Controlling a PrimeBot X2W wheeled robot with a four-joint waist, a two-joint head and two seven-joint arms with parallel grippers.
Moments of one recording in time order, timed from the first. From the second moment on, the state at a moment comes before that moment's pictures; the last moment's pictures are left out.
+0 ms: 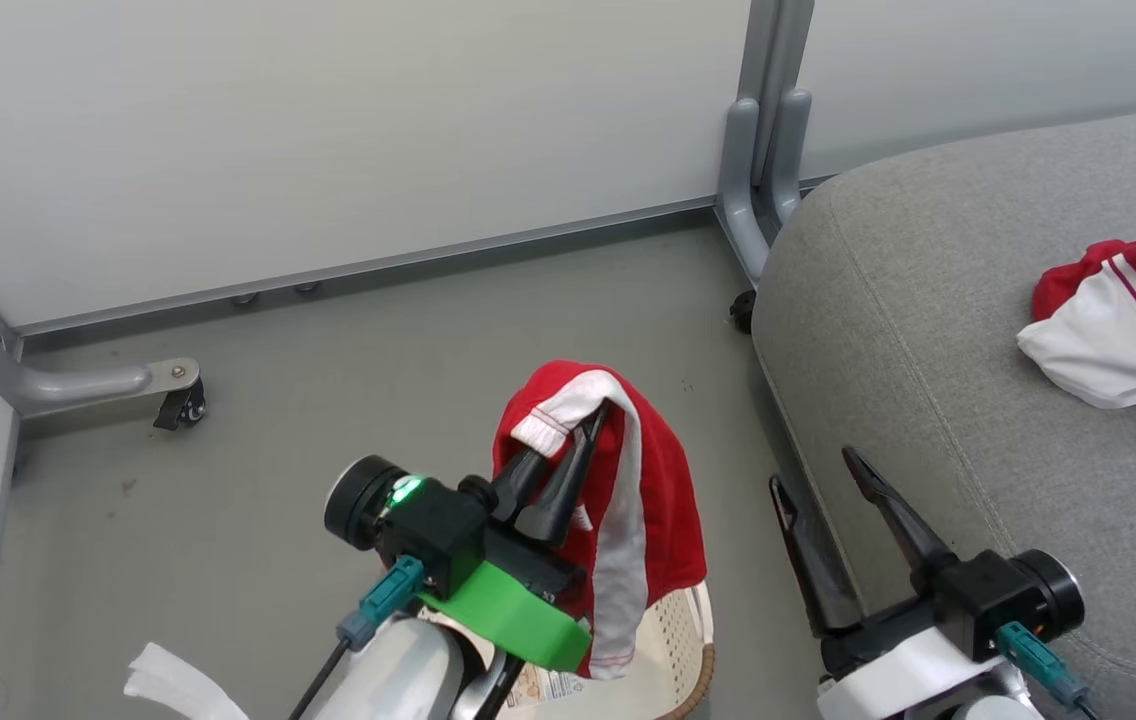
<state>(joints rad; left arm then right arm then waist) -0.26 0.07 -0.56 0.13 -0.30 -0.13 -0.26 0.02 -0.05 0.18 0.00 0.08 0.13 -0.26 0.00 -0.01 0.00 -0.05</state>
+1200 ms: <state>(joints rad) -0.41 0.07 -0.72 0.08 -0.32 -0.13 -0.26 -0.19 -0.05 0.35 0.22 0.13 0.13 -0.26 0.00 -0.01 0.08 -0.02</state>
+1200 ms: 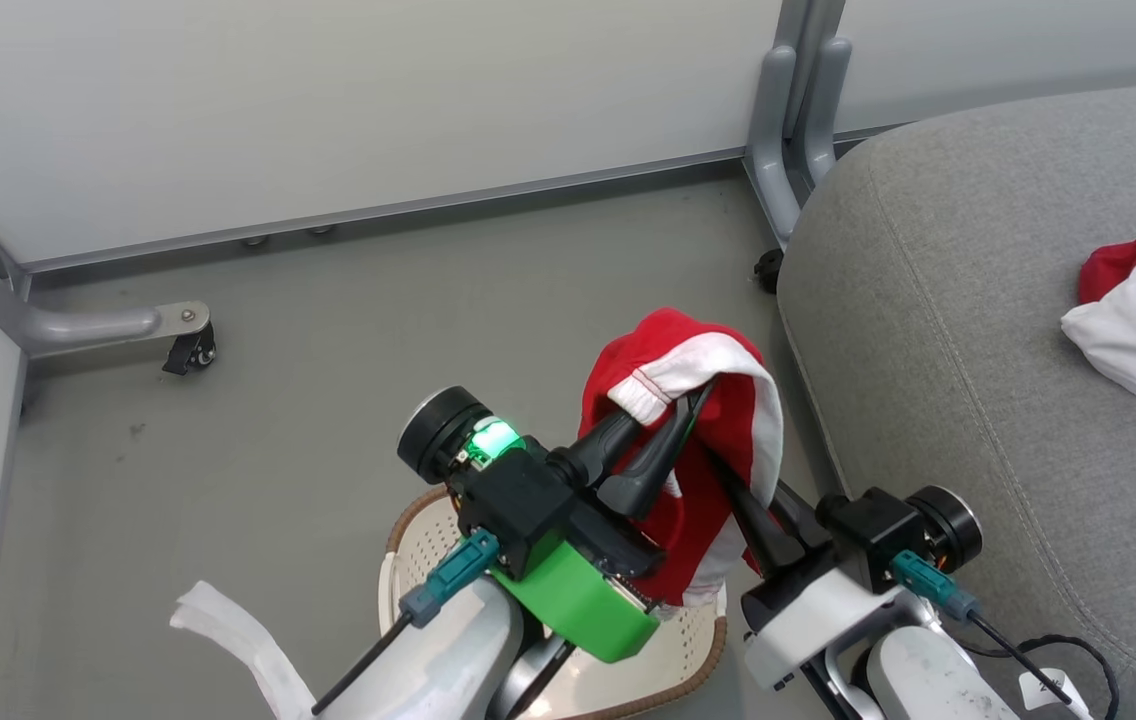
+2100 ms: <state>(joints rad) -0.38 0.10 -0.71 0.16 -0.30 -0.13 -0.26 -0.19 -0.05 0.28 0.15 0.16 0.13 -0.26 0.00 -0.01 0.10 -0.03</state>
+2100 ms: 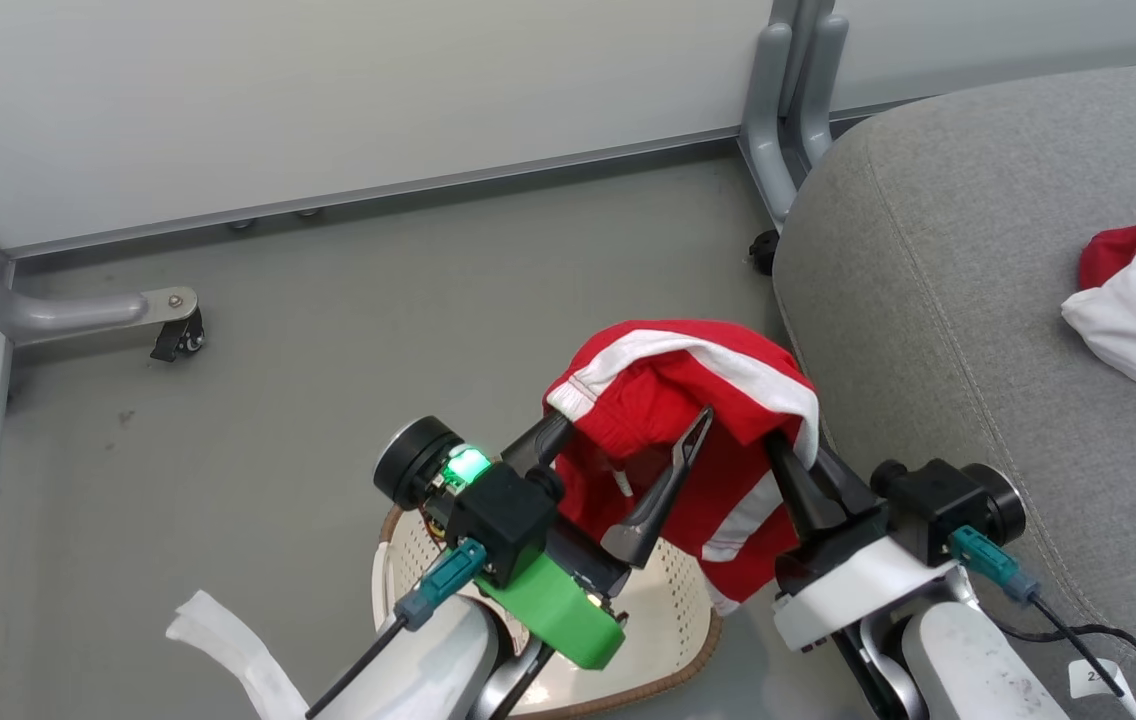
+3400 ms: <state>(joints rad) -0.27 0.26 -0.61 0.14 -0.18 -0.13 -0.26 -0.13 -0.05 -0.01 -0.21 0.24 0.13 -0.26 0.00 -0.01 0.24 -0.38</state>
